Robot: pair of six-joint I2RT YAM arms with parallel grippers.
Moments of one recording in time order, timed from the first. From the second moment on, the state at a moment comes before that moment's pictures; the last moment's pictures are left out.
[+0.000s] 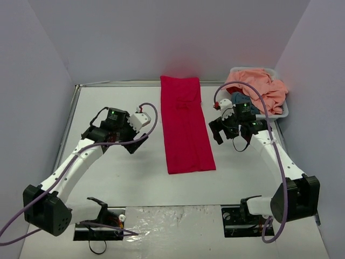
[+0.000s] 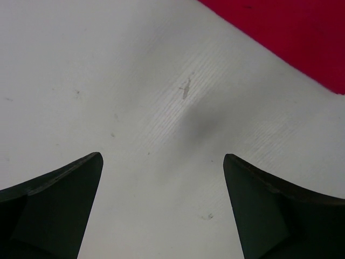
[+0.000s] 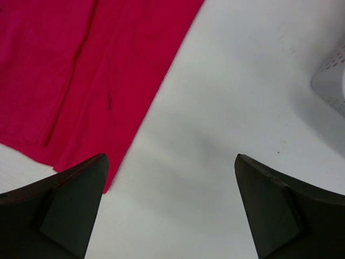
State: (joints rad) left arm -0.41 1.23 1.11 -0.73 0.19 0.48; right arm 0.20 1.30 1.05 -0.63 -0.20 -0.36
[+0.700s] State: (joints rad) left arm -0.09 1.37 0.50 0.43 0.00 0.25; right arm 0.15 1.22 0.79 -0.18 0.05 -0.09
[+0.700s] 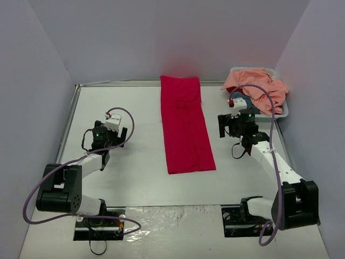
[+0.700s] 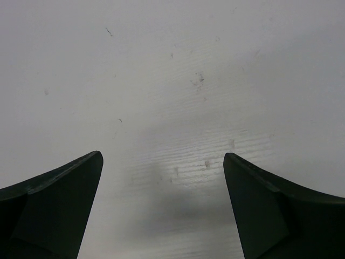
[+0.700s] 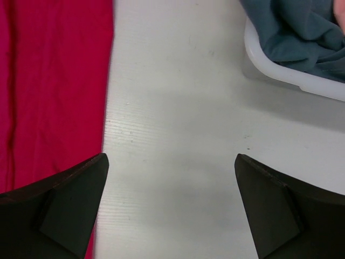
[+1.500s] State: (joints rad) left arm -0.06 1.53 0.28 1.00 -0.06 0.18; right arm 0.12 1.04 0.47 0.26 0.04 -0.03
